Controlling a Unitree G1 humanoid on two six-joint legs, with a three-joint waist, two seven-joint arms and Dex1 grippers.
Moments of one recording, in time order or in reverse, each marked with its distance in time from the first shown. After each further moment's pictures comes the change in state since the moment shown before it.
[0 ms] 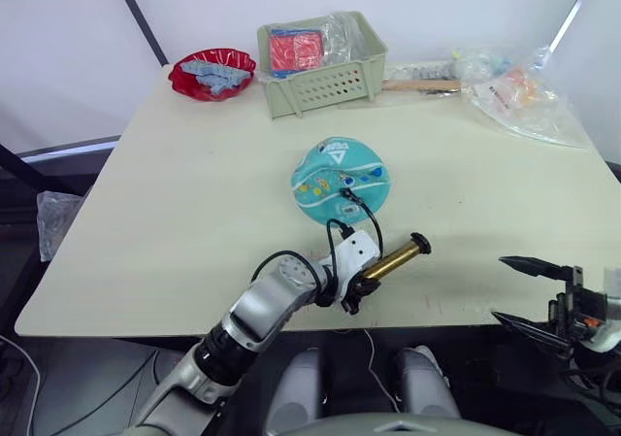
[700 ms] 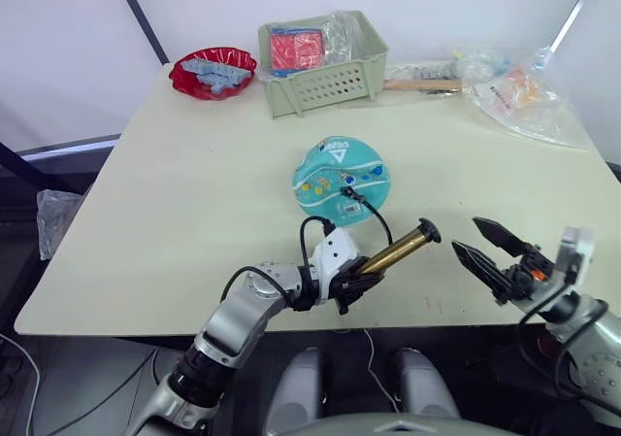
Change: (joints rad) left arm 0.171 0.026 0.128 0.027 -0.028 -0.485 -0.172; right arm -0.066 0.225 0.110 -0.276 0.149 0.406 -0.653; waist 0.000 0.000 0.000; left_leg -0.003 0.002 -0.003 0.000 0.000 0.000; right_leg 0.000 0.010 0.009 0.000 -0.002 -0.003
